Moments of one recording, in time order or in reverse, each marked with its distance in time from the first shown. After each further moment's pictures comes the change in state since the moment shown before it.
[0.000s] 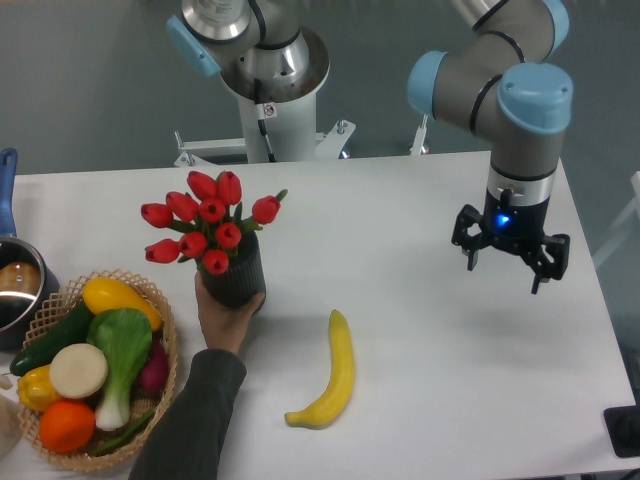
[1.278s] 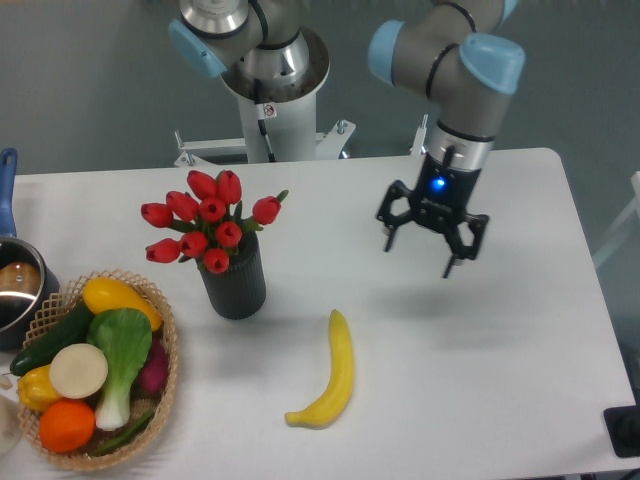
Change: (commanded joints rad) arm 0.028 0.261 -0.405 0.032 -0.723 -0.021
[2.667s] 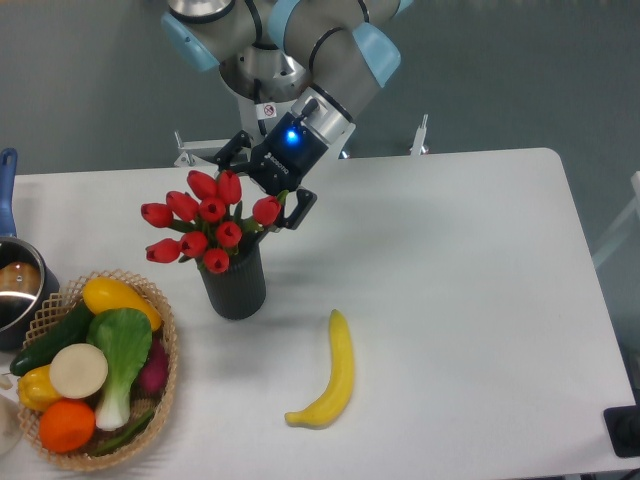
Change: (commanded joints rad) arm -0.178 0.117 -0.249 0.002 -0.316 0.037
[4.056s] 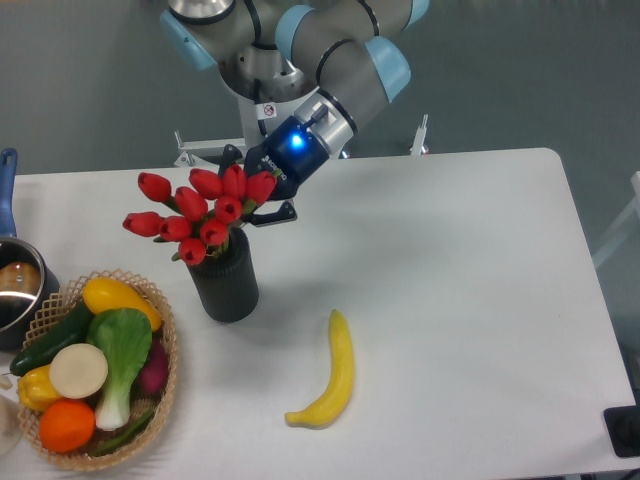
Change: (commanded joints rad) arm 0.017 0.003 0.152 0.000 -0.161 -0.308
